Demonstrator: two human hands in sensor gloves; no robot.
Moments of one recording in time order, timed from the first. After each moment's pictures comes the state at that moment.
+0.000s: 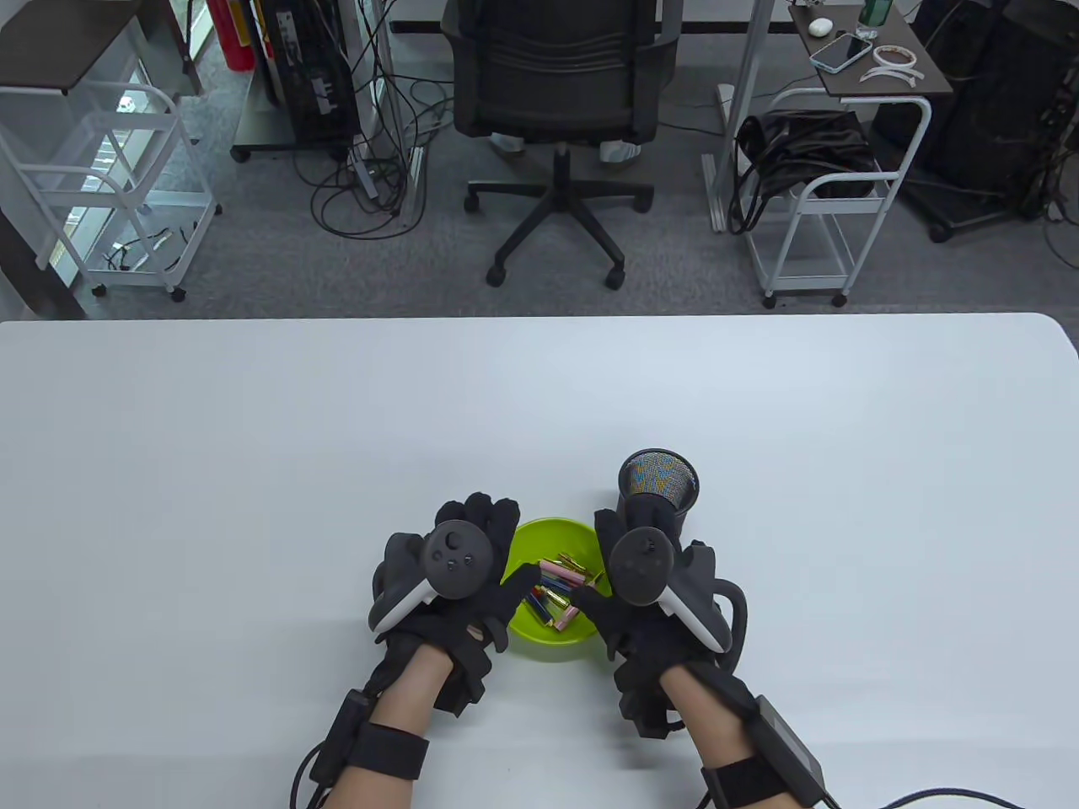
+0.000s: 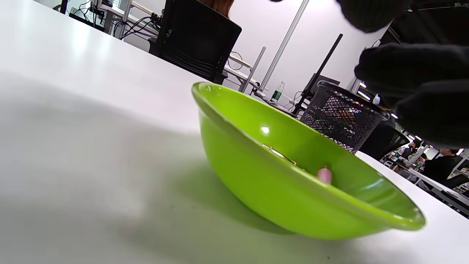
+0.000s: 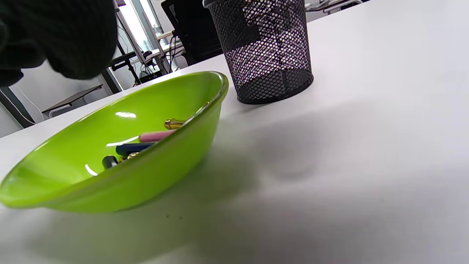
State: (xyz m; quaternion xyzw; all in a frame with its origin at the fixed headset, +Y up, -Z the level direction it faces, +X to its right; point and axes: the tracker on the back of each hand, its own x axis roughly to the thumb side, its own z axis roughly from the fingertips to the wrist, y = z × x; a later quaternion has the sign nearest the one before) left_hand -0.127 -0.703 -0.321 -0.09 -0.14 0.22 0.96; right_hand 0.099 -0.693 -0.299 0.00 0.11 0.98 0.17
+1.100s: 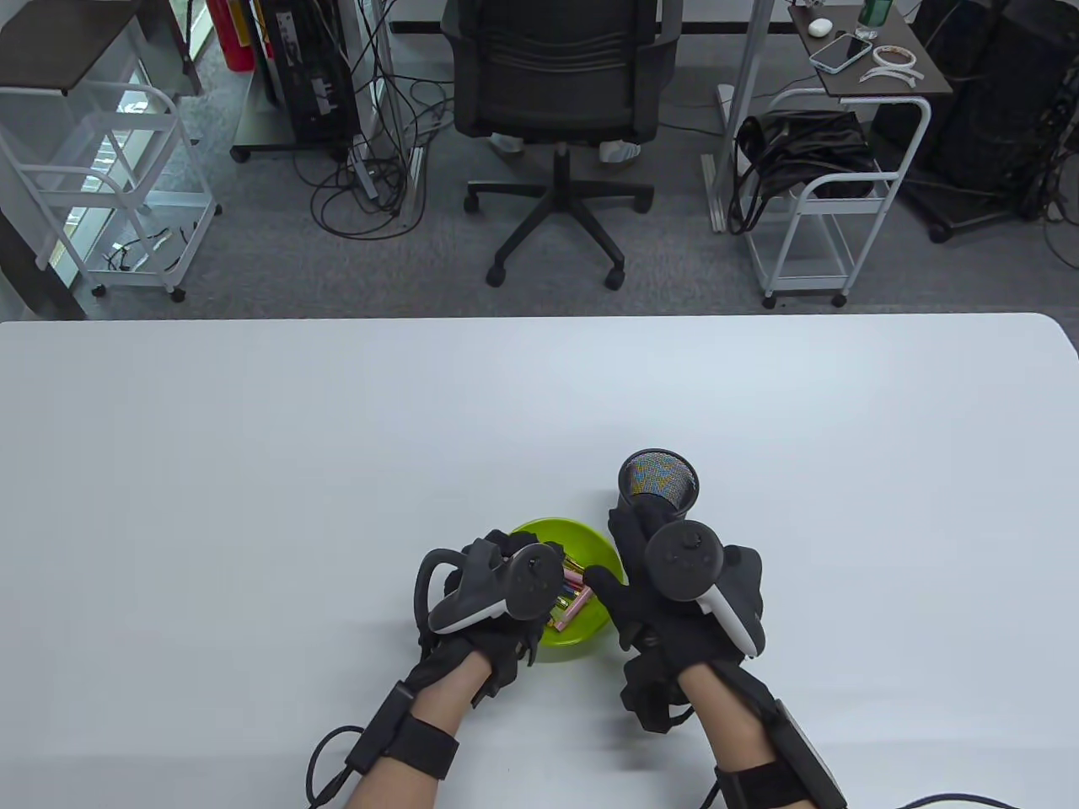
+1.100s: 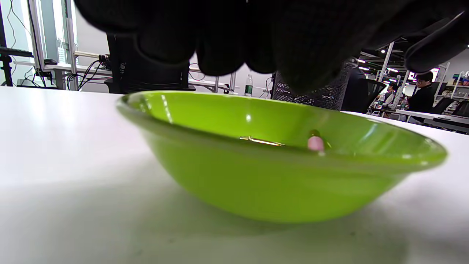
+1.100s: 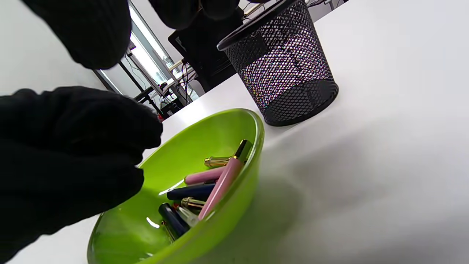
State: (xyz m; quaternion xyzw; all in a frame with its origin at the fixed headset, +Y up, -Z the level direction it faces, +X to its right) left_hand -0.066 -0.696 -0.320 -0.04 -0.22 0.05 0.97; right_hand 0.117 -0.674 -0.296 0.00 0.07 0.96 0.28
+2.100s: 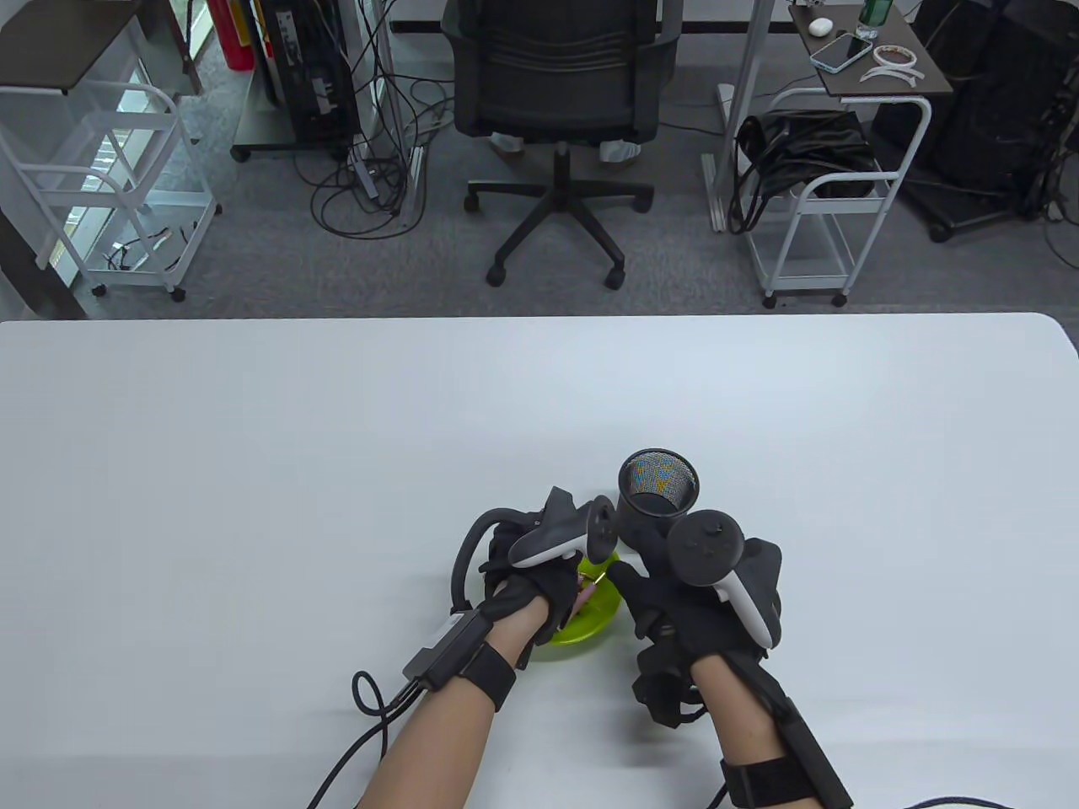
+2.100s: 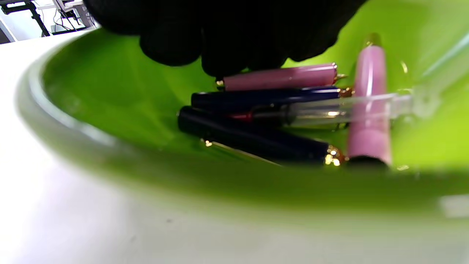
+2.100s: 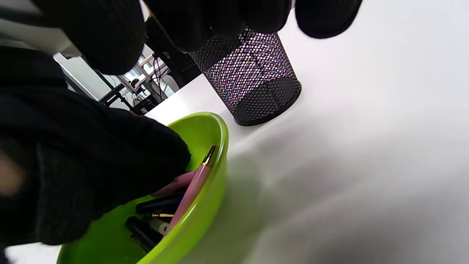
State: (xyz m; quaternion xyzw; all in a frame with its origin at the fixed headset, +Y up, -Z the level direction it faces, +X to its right) left_hand -0.020 -0.721 -0.367 -0.21 -0.14 -0.08 0.96; right_hand 0.134 -0.678 -0.301 -0.05 0.10 0.95 0.29
